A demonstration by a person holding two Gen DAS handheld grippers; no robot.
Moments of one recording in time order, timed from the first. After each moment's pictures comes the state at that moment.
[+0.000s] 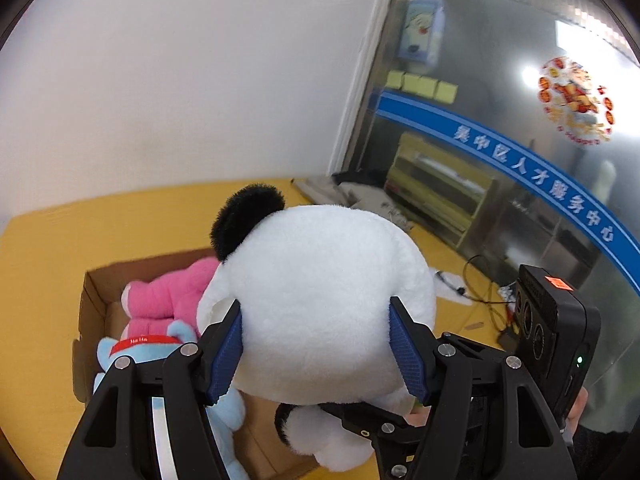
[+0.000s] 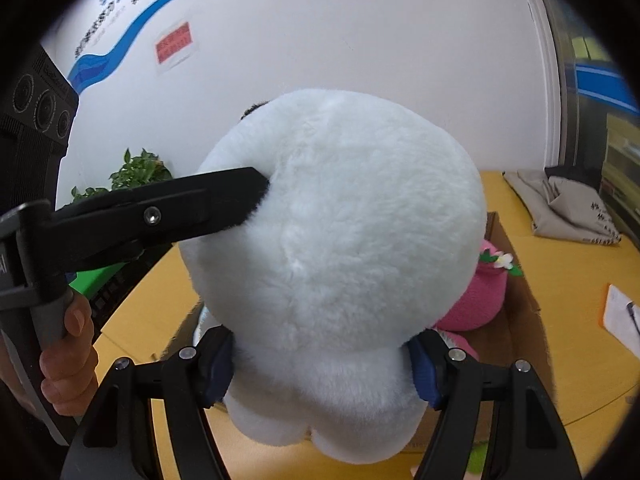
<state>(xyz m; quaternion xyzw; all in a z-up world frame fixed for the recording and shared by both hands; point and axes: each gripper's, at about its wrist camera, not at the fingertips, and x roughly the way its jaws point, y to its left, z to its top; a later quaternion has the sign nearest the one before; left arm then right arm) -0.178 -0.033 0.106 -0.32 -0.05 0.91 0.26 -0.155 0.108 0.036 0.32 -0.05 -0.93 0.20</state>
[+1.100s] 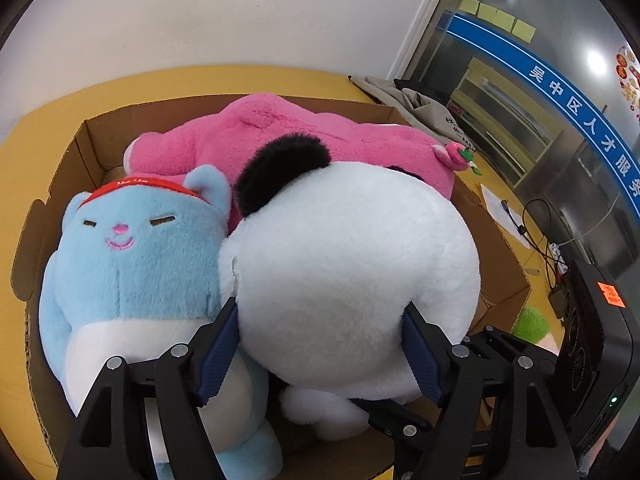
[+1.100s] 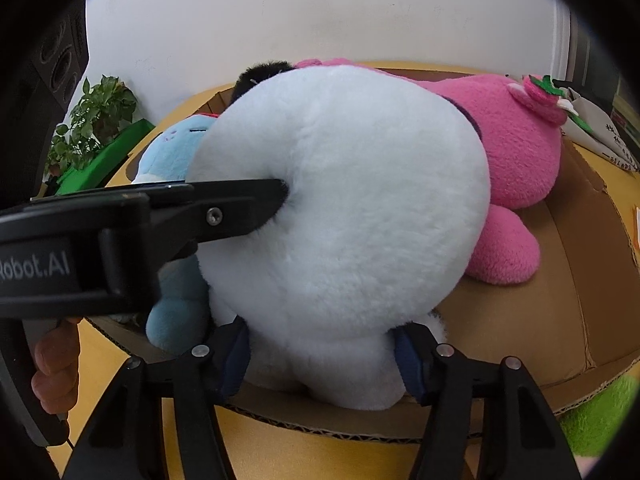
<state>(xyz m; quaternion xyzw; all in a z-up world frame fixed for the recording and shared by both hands) -0.190 -0.041 -0.018 -0.45 -0.06 0.87 0.20 -0.158 0.087 -0.083 0.45 -0.01 -0.88 0.17</state>
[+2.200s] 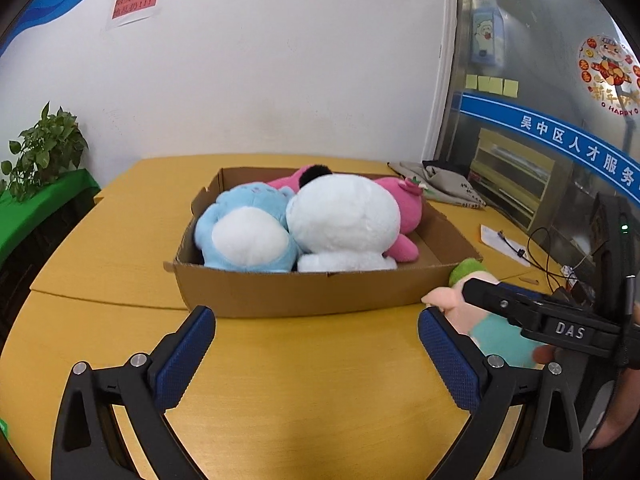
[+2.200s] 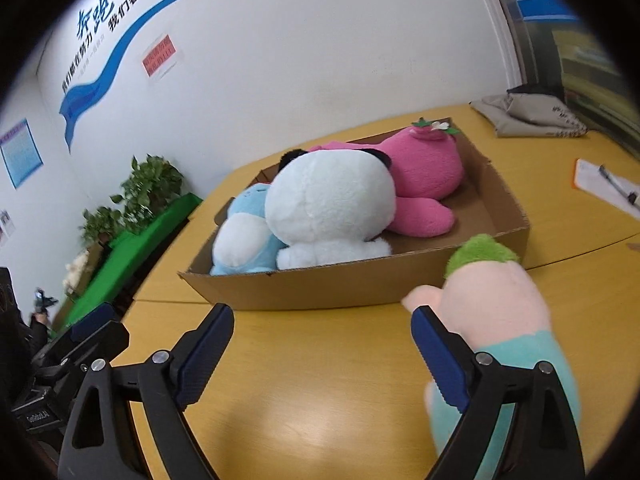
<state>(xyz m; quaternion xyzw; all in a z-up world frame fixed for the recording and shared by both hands) 0.076 -0.049 0.022 -0.28 -0.06 0.96 0.05 0.010 0.179 -0.011 0.34 -0.10 -0.91 0.19</state>
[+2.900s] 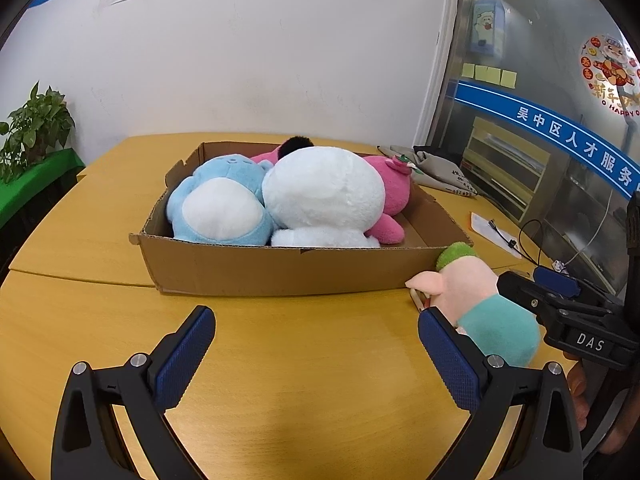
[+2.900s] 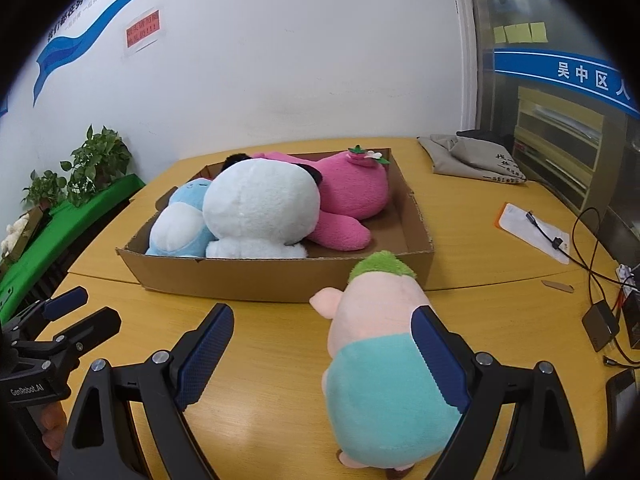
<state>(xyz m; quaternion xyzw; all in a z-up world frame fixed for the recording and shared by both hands) 0.066 -0.028 0.002 -0.31 -0.07 0.95 0.07 0.031 0.203 -0.004 0.32 -0.01 -0.94 0.09</state>
